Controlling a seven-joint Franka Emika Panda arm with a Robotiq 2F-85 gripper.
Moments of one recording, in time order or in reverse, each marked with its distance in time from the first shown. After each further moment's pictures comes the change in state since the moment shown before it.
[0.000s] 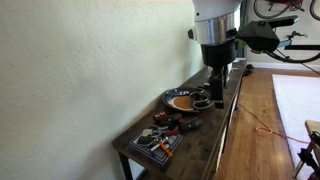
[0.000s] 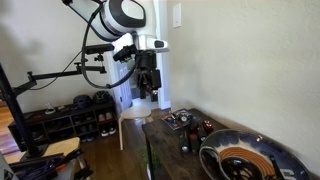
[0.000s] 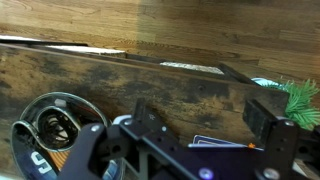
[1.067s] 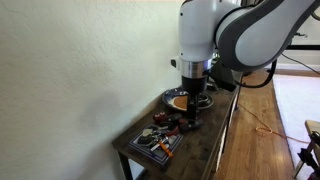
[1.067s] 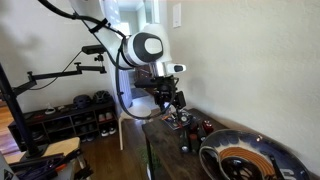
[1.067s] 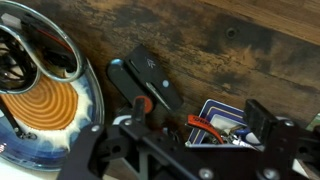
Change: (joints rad) arm -0.003 0.279 -0.078 0.041 -0.140 0.436 -0.106
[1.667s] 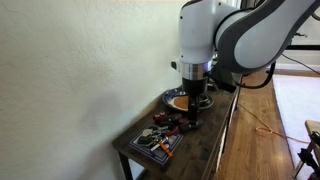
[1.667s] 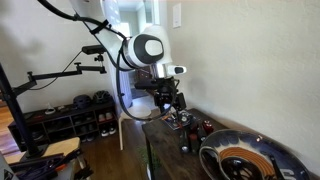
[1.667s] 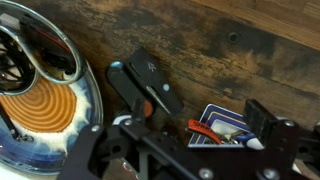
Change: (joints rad) arm 0.002 0.011 -0.008 0.000 0.000 0.000 -0.021
